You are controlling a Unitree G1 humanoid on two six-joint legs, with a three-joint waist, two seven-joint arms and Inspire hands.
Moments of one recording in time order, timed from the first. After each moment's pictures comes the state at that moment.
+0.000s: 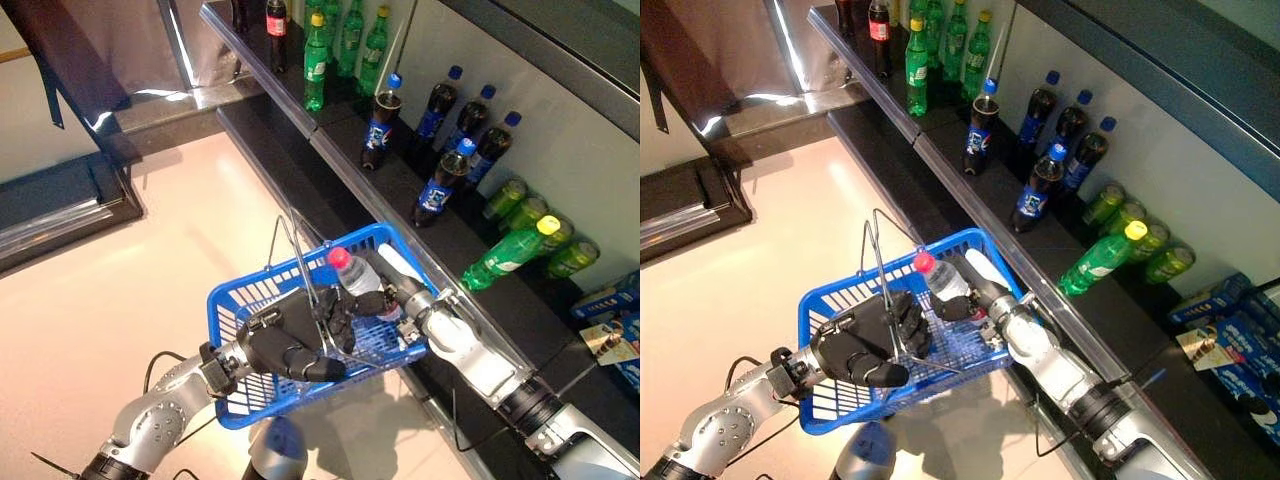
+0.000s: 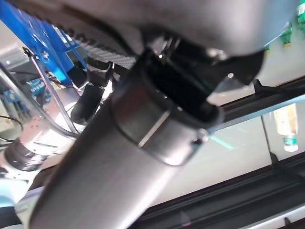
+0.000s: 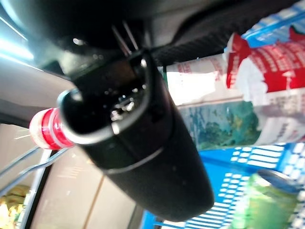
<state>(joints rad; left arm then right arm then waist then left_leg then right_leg) 0.04 0.66 -0.23 -0.22 -1.15 0.26 -0.71 -0.42 -0.57 0.63 0.18 -0.04 0.00 -0.09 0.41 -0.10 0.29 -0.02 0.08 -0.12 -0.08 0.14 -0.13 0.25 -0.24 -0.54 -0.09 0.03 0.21</state>
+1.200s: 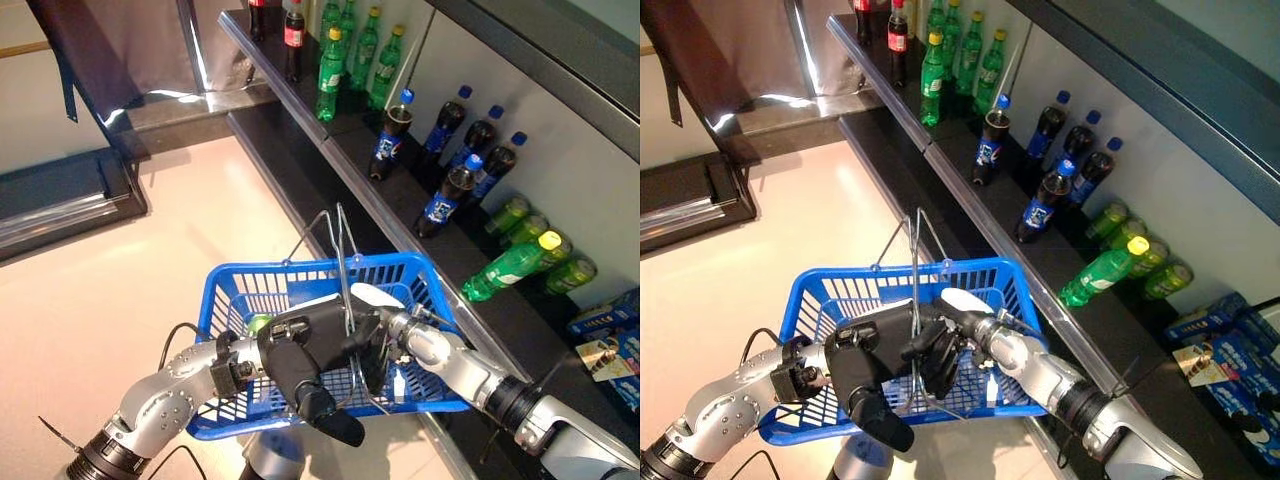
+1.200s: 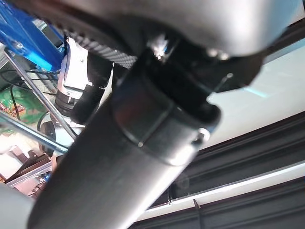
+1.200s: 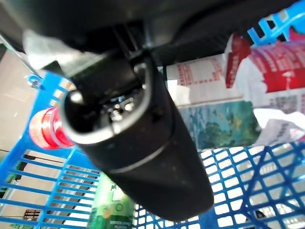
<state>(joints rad) -0.08 0.72 -0.35 -0.34 -1.12 0.26 -0.82 -0.48 -0.52 0.82 0.35 -0.20 0.01 0.06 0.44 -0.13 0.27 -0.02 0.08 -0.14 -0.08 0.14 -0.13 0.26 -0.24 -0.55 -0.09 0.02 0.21</state>
